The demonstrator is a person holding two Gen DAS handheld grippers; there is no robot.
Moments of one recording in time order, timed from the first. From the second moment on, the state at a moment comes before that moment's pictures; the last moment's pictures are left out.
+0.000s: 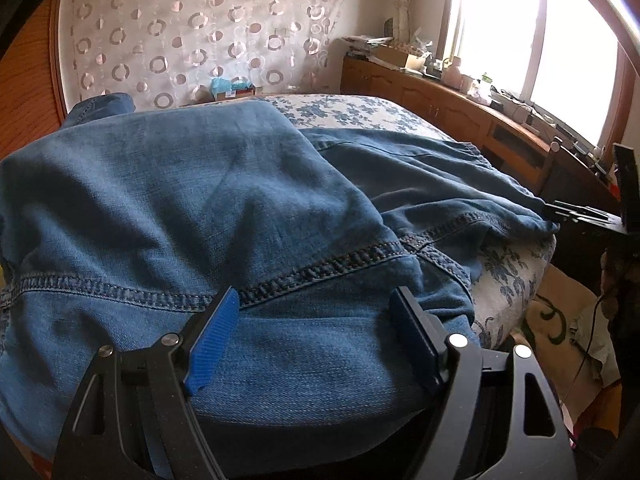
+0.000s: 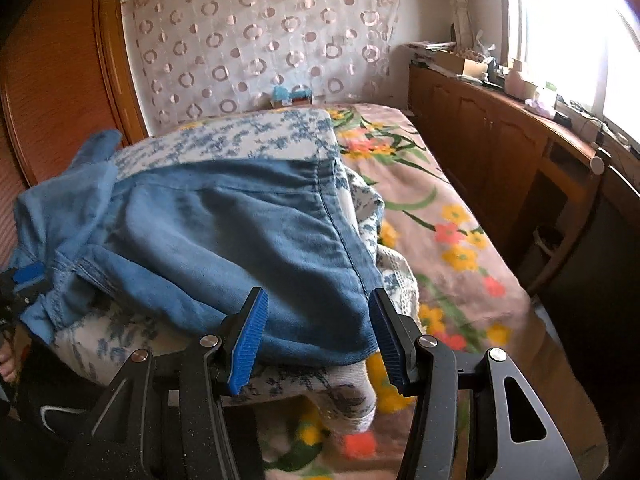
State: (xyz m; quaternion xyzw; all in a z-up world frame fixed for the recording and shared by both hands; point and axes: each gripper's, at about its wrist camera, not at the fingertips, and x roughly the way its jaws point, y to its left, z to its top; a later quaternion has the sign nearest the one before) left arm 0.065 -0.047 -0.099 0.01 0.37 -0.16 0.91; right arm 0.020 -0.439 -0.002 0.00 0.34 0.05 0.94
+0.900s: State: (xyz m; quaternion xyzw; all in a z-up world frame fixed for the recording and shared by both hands) left arm 0.065 -0.038 -0.086 0.00 0.38 -0.16 0.91; right arm 0.001 -0.443 0.035 0.01 0.26 0.06 0.96
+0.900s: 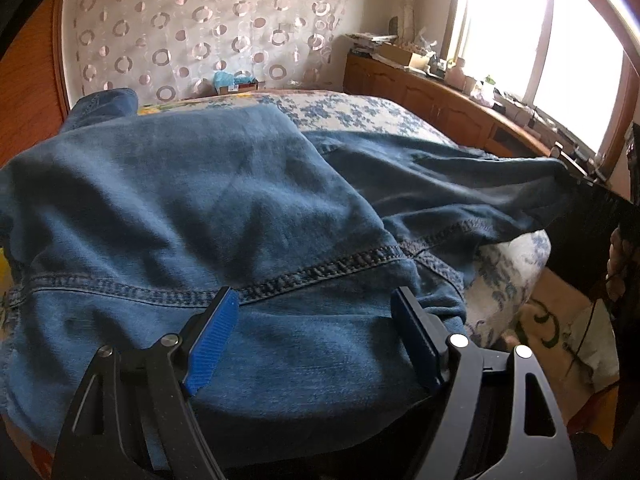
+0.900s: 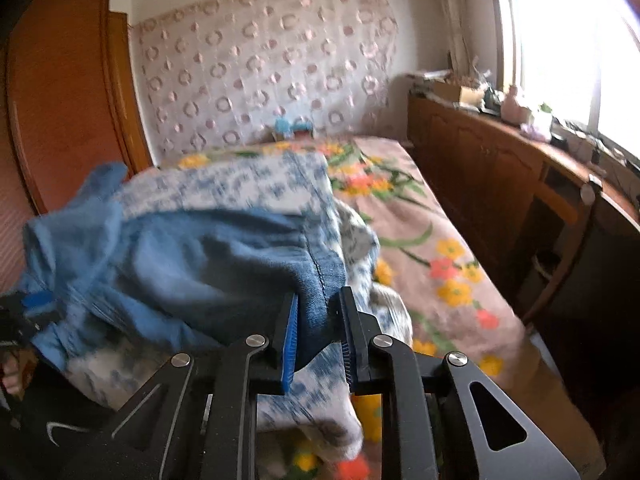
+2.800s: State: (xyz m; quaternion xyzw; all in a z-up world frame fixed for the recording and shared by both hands) left arm 0.042 0.066 -0.077 -0.04 0.35 -0.10 0.93; right arm 0.071 -0.165 0.071 -0.06 0.38 0.34 0.86
